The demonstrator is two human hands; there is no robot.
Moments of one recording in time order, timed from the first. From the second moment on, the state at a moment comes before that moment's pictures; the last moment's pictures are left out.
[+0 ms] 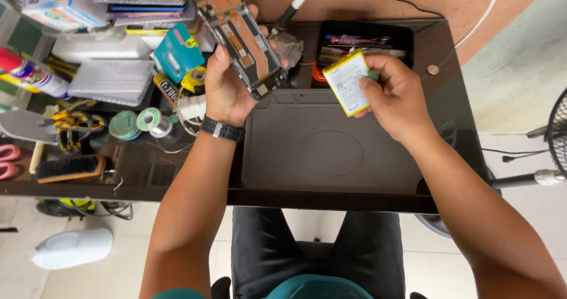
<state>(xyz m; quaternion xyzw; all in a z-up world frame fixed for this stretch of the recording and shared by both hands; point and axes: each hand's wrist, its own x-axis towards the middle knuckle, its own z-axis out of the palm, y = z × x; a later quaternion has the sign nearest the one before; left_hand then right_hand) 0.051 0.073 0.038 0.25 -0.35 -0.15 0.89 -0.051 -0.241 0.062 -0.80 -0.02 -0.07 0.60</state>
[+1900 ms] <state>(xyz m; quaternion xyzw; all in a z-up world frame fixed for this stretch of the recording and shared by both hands) 0.039 0.044 0.021 0.31 -0.33 -0.27 0.85 -0.055 -0.360 0.054 -0.92 0.01 -0.02 0.40</state>
